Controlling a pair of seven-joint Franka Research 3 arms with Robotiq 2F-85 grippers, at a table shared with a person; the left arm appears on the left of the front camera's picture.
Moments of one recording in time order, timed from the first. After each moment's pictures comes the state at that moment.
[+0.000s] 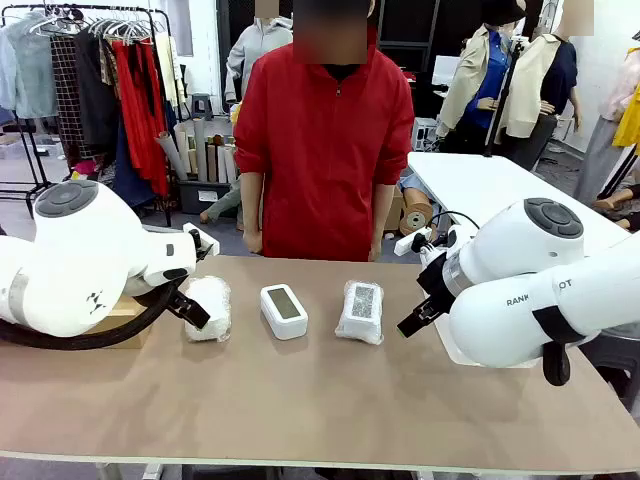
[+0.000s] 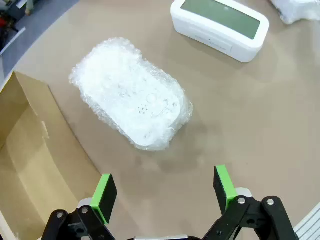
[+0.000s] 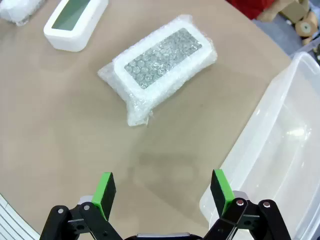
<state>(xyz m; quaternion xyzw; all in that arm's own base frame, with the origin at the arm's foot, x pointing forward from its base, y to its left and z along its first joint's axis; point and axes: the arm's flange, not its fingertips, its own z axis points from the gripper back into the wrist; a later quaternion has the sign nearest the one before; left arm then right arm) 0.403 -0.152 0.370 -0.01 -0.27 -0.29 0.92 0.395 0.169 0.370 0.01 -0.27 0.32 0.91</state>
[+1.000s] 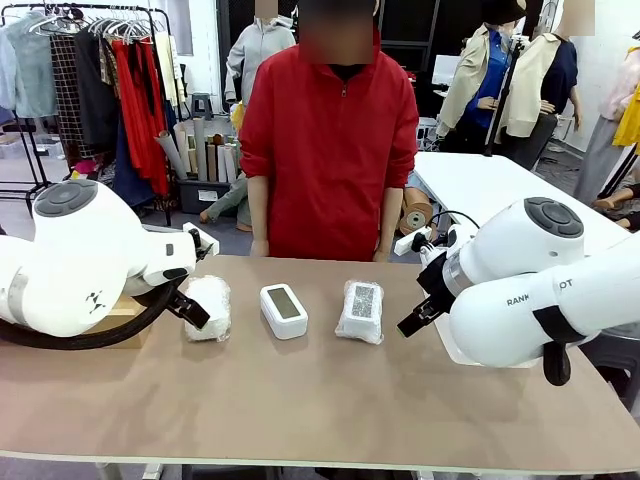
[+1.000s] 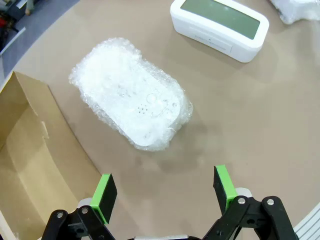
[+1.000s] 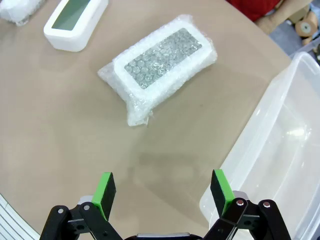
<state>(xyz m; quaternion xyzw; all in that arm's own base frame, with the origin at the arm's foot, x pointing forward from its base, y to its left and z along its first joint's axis) 0.403 -0.152 0.370 -0.01 -0.27 -0.29 0.92 0.395 0.169 0.370 0.01 -0.27 0.32 0.91</state>
